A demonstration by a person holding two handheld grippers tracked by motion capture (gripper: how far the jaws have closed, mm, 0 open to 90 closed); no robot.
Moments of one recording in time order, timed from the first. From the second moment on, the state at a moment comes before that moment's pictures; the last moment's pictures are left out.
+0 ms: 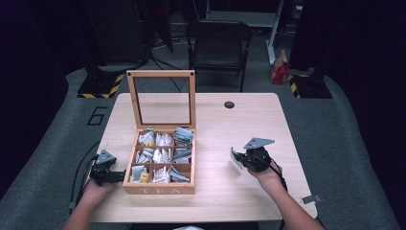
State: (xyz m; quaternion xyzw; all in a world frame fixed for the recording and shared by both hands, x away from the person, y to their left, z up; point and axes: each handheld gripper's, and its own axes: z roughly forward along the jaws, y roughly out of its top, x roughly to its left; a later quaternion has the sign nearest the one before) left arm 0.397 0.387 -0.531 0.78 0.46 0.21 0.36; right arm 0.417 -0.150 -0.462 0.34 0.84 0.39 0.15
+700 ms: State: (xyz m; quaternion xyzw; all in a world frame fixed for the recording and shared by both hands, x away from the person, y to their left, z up) left arm 0.397 0.387 -0.531 0.78 0.46 0.21 0.36; right arm 0.403 -0.135 -0.488 0.33 0.85 0.38 0.14
